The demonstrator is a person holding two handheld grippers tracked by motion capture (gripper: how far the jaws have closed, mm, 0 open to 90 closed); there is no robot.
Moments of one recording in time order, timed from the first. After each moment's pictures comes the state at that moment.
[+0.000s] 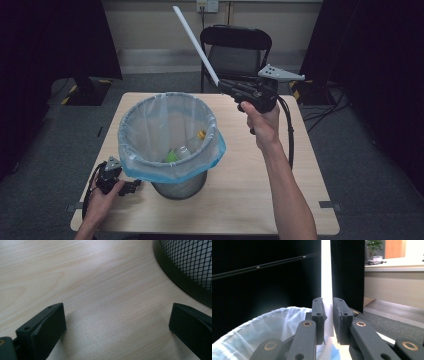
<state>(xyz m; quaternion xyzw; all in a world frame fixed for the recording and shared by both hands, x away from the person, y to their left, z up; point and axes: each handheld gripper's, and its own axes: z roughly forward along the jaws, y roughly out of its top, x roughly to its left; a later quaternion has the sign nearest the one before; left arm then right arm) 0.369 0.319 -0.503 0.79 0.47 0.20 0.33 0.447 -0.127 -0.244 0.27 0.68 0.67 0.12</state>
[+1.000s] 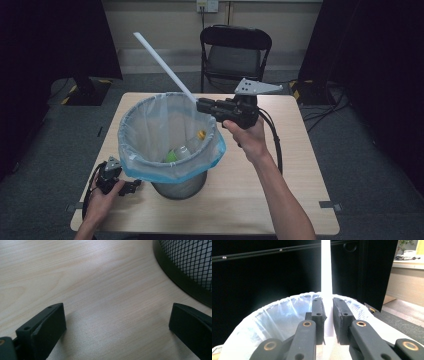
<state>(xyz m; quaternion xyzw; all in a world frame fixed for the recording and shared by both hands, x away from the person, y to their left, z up) 0.369 0.319 -0.503 0.79 0.47 0.20 0.33 0.419 -0.088 -0.257 0.20 0.73 0.65 0.09</state>
